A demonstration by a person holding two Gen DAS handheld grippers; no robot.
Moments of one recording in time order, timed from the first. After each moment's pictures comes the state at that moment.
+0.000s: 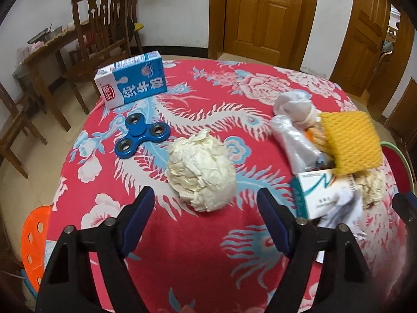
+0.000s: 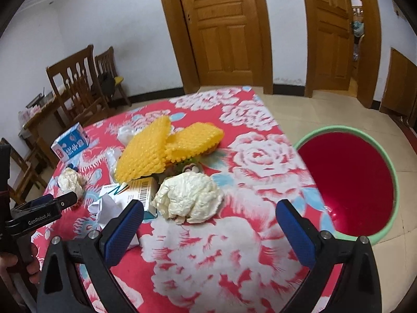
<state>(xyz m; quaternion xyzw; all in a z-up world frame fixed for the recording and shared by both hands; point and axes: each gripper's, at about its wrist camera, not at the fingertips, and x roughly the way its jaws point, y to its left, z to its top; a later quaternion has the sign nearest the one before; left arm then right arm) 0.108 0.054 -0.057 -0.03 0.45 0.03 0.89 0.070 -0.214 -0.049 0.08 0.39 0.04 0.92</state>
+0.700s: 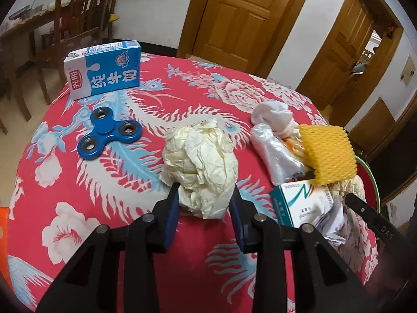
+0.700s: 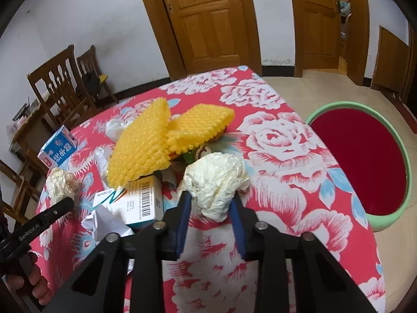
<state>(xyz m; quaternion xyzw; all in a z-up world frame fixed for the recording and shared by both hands) 0.117 0.075 -0.069 -0.12 0.43 -0.08 0.89 0.080 -0.199 -0.062 0.12 0.40 -0.01 0.91</state>
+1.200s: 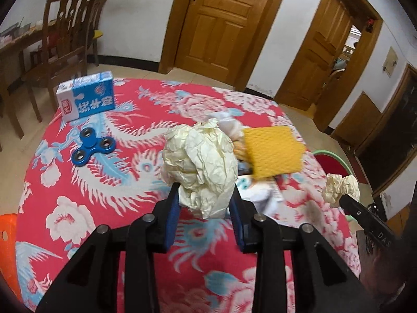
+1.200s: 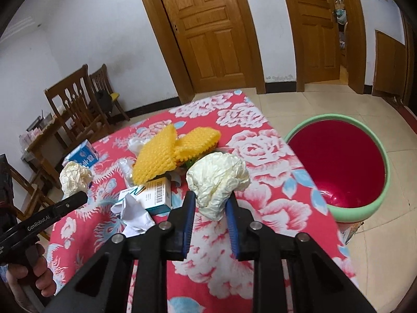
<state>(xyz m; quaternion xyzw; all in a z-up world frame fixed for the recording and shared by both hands) 0.074 0.036 -0.015 -0.10 0.40 -0.12 0.90 0.020 -0.229 -0.020 0.14 0.35 0.01 0.93</state>
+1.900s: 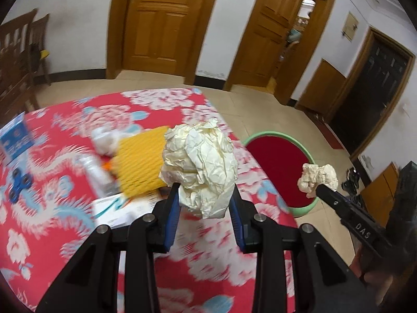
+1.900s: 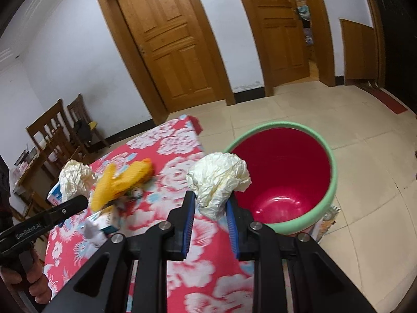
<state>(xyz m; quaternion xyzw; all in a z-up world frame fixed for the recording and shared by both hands) 0.085 -0.111 0.009 -0.04 0.41 -0.24 0.88 -0.005 -0.345 -0.017 0.19 0.33 -0.07 0.92</state>
